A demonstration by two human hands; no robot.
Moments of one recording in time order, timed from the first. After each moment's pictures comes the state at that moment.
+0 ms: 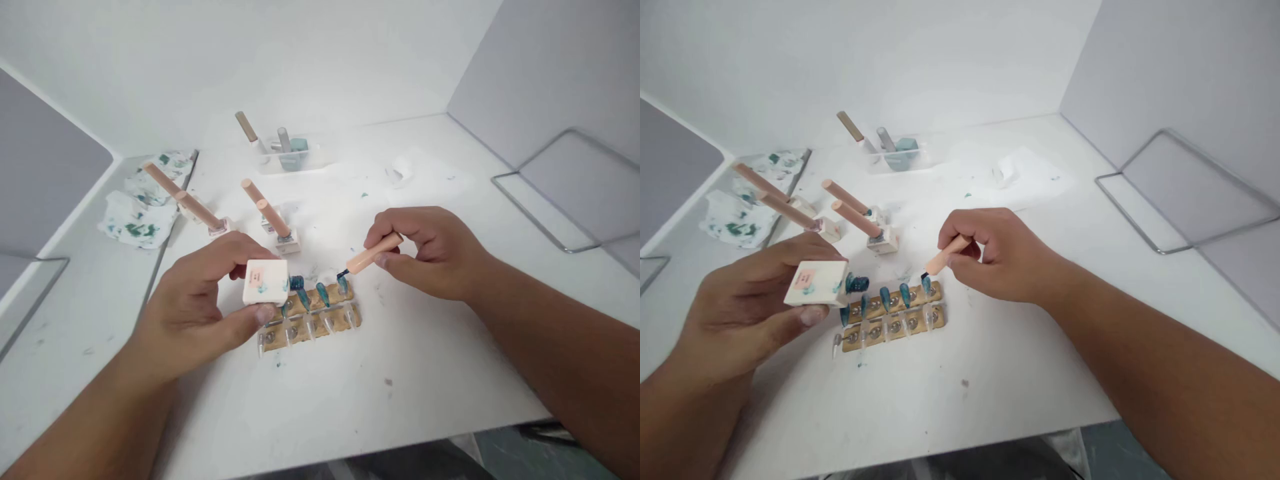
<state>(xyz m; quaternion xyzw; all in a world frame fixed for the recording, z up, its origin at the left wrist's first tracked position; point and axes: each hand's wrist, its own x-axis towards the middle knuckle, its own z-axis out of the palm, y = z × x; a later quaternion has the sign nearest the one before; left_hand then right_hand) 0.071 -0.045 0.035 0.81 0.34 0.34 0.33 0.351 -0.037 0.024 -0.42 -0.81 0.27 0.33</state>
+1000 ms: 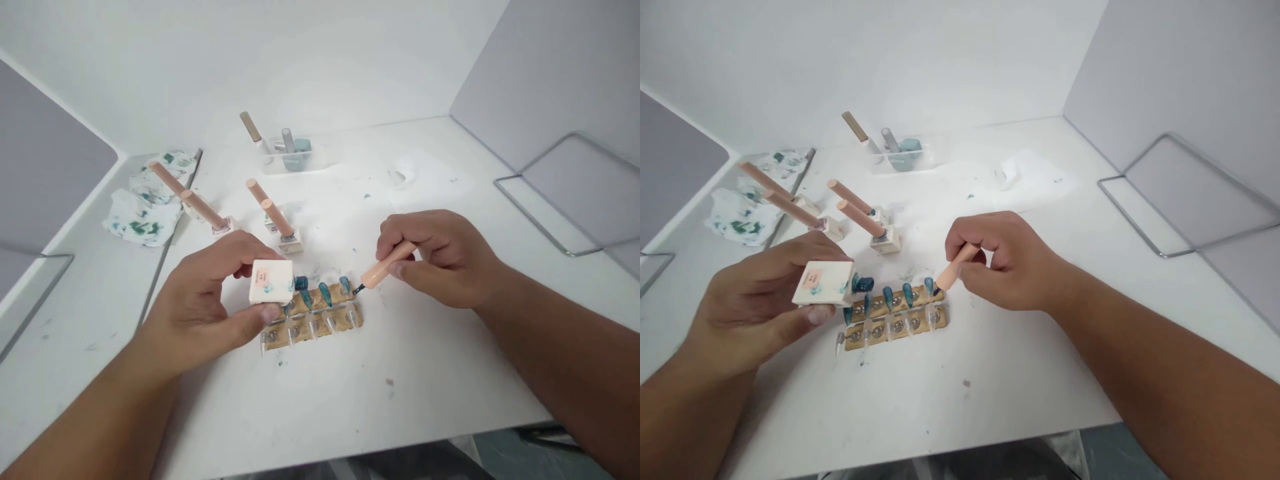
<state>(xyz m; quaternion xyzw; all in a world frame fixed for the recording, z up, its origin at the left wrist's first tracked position) 0.071 -0.043 0.034 0.83 0.33 0.34 0.31 0.353 -0.038 0.025 -0.36 -0.82 0.29 0.35</state>
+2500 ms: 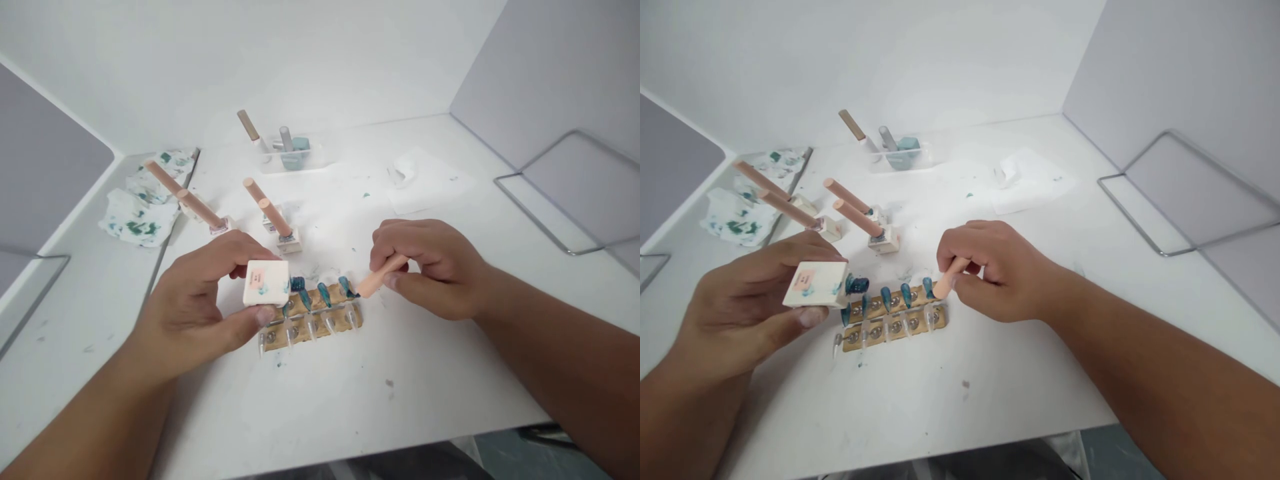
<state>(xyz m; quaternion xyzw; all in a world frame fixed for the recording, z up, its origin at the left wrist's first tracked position) 0.069 -0.045 0.035 0.83 0.33 0.34 0.30 0.349 -0.039 0.019 -0.29 -0.85 0.26 0.35</state>
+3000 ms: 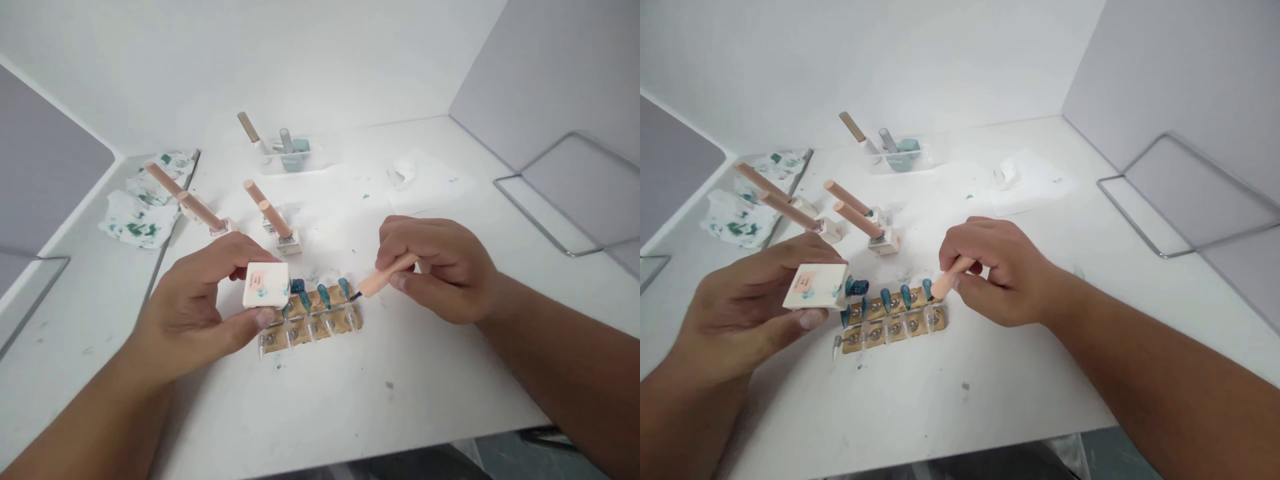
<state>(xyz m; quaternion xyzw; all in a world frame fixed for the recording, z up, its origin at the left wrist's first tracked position) 0.069 -0.043 0.034 0.83 0.32 0.34 0.31 0.348 -0.040 0.019 -0.27 -0.84 0.25 0.40</state>
